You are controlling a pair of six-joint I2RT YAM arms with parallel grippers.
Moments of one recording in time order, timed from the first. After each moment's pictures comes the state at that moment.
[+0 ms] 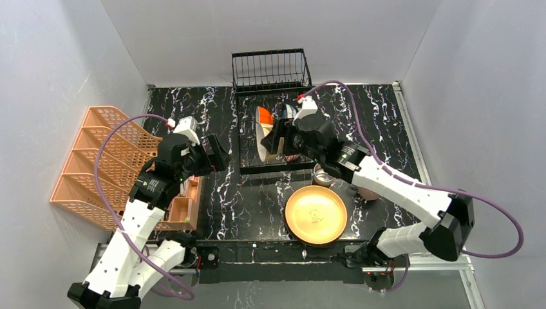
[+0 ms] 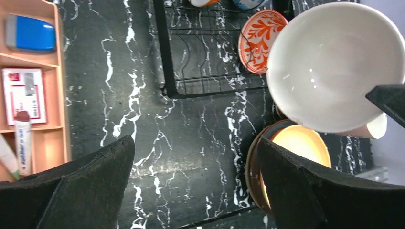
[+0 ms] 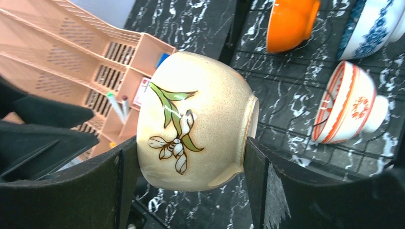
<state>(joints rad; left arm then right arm) -0.36 0.82 0.97 -0.73 0.04 -0.52 0.93 1.30 1.19 -0.25 0.15 0.64</state>
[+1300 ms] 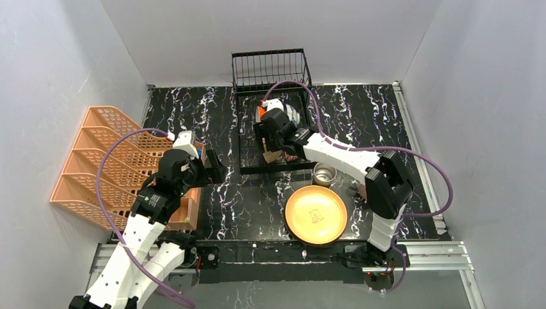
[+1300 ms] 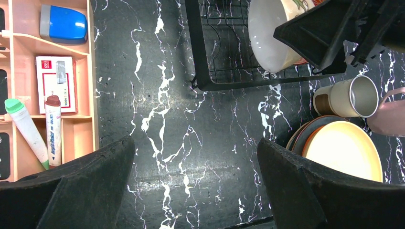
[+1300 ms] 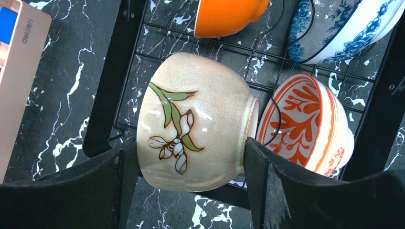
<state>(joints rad) -0.36 0.68 0.79 -0.69 -0.05 -0.43 0.88 1.81 1.47 -0.40 0.27 0.40</state>
